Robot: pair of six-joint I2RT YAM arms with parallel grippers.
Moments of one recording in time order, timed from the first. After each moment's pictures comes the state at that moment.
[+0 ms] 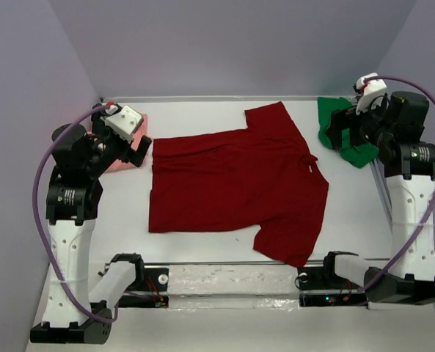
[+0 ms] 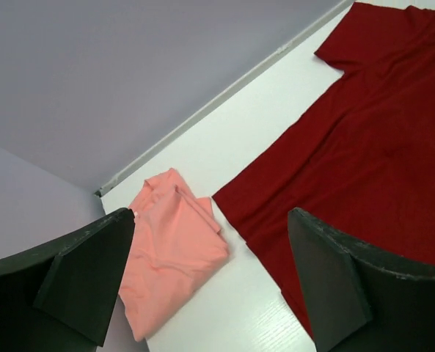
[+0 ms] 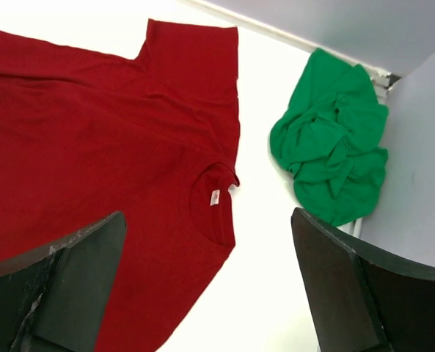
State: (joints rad) left arm -0.04 0.89 1.32 -0.65 0.40 0.48; right arm -0.08 1.12 1.58 -0.89 -0.31 -0.29
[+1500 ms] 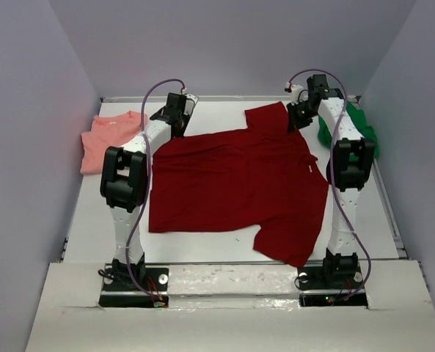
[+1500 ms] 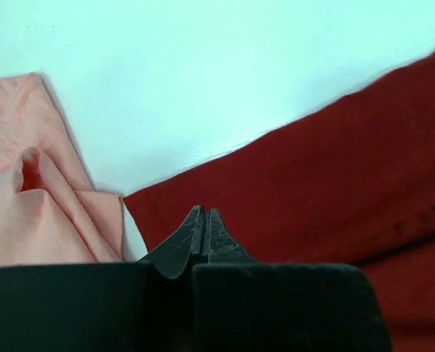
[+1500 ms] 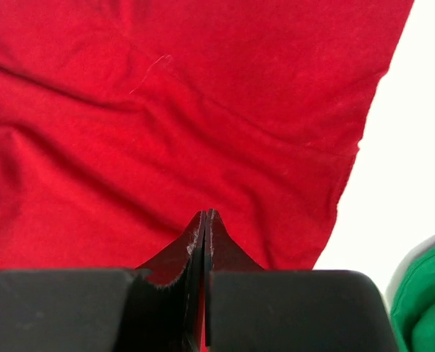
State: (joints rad) left arm -0.30 2.04 1.61 -0.37 -0.19 0.22; right arm 0.03 2.35 2.22 -0.96 -0.41 -0.33
